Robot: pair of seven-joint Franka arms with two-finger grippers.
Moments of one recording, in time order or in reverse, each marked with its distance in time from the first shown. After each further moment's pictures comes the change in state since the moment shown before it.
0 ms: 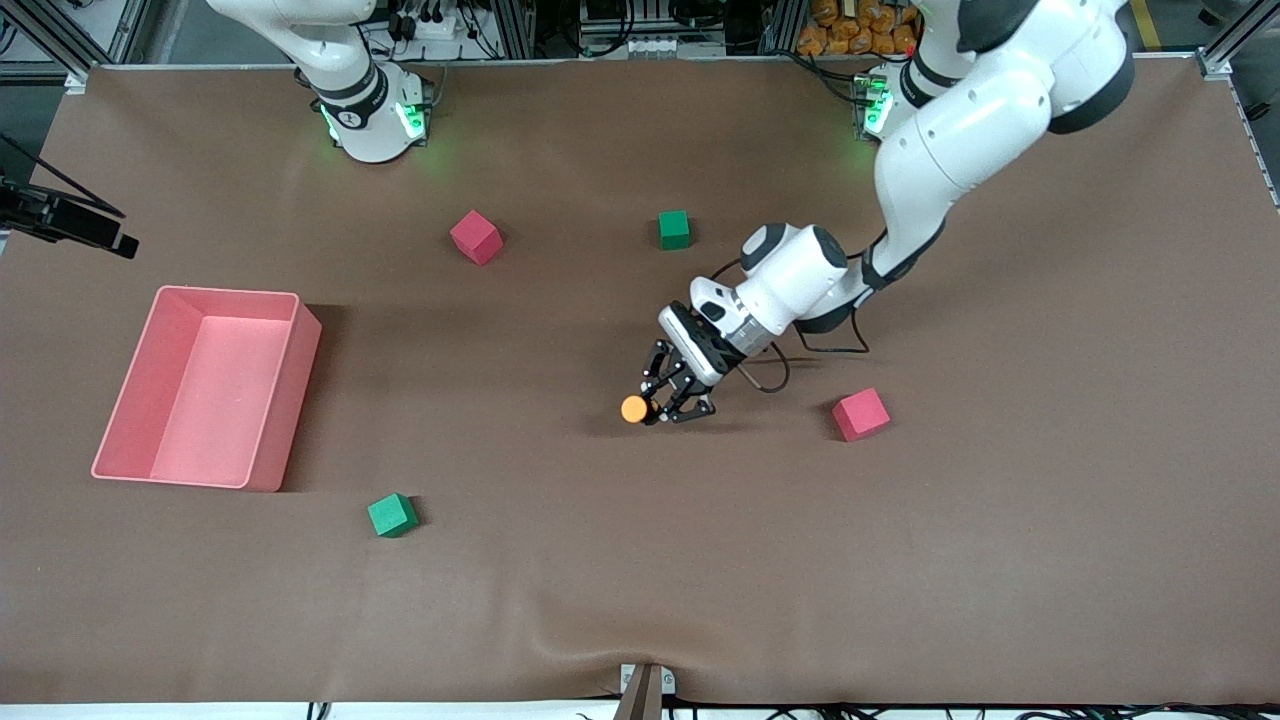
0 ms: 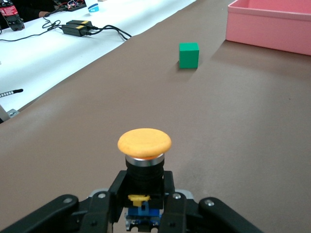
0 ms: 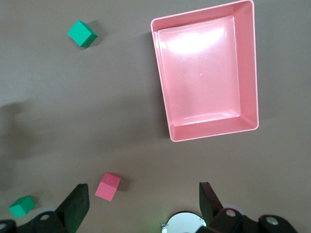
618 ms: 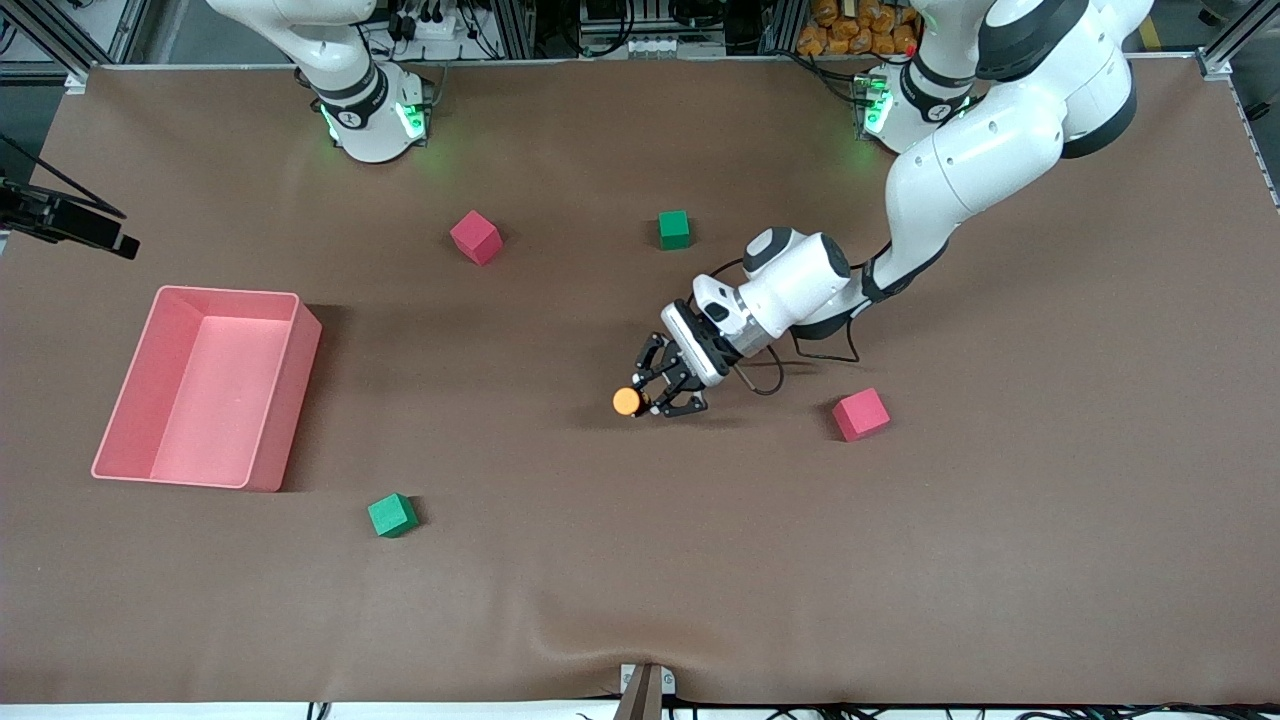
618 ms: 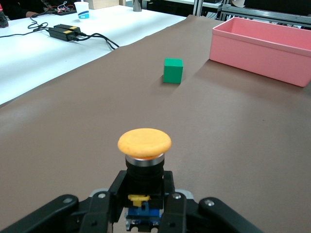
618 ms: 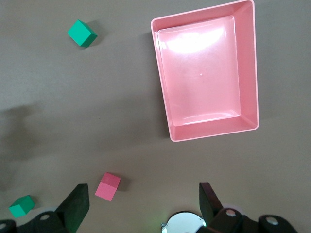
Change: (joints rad) left arm 0.055 0.073 -0.086 0.003 0.099 0.001 -0.091; right arm 0.000 0.001 0.000 0.000 0.000 0.000 0.000
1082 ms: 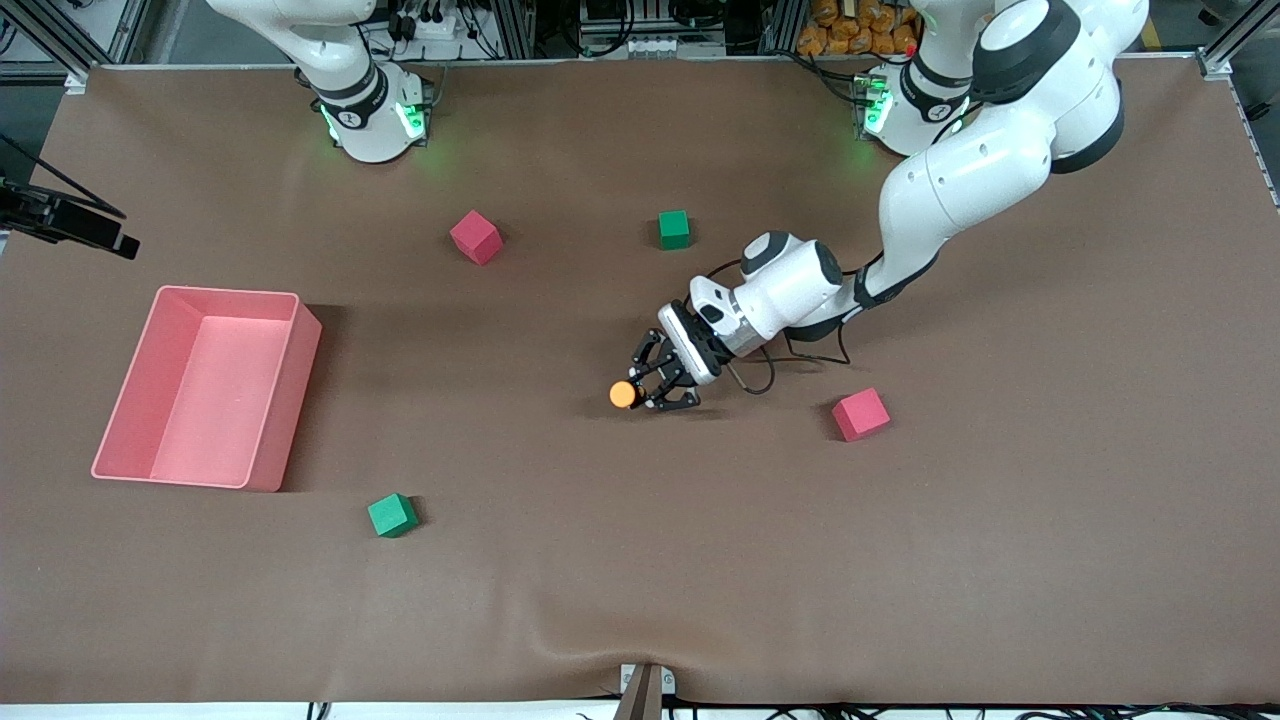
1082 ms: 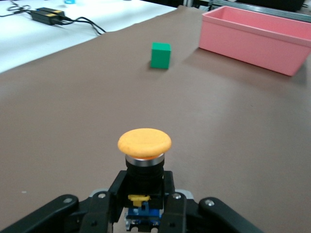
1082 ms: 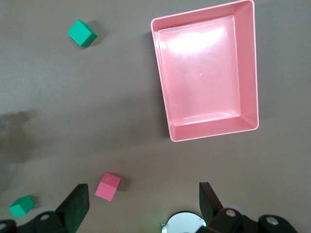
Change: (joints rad) left arm 0.003 0.092 0.000 0.008 0.087 0.001 -0.011; right arm 0.000 0.000 0.000 0.000 0.000 0.000 0.000
